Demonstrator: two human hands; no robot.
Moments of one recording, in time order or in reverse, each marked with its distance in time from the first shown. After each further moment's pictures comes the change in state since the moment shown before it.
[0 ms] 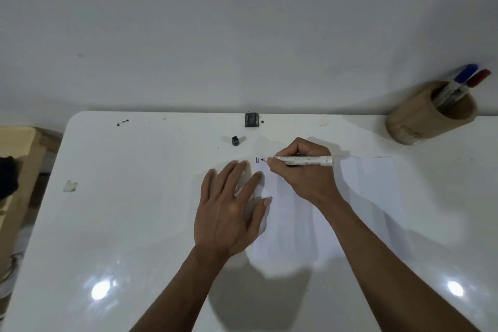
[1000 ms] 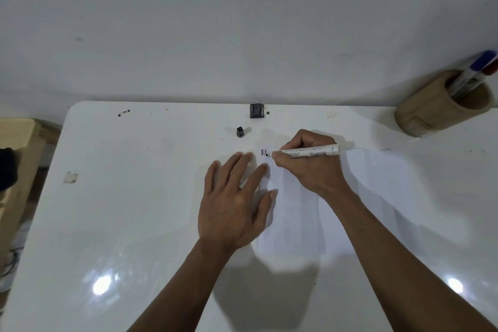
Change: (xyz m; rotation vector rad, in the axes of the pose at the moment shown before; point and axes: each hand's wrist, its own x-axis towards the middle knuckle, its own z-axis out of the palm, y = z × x) left_hand -0.001 -0.001 0.007 0.008 0.091 0.001; right_hand 0.002 0.001 0.001 -0.076 -0.030 0.029
